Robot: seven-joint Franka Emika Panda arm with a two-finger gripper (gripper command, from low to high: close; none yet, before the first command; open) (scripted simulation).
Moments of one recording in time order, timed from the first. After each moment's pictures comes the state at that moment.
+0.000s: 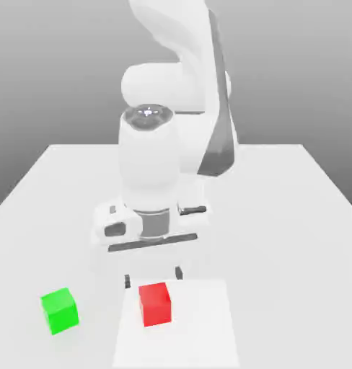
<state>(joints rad) -0.03 0.17 -0.05 -2.73 0.04 2.89 0.41</state>
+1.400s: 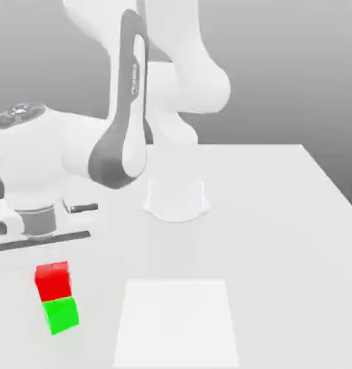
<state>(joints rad) -0.35 0.22 -0.13 -2.57 0.08 2.78 -0.04</state>
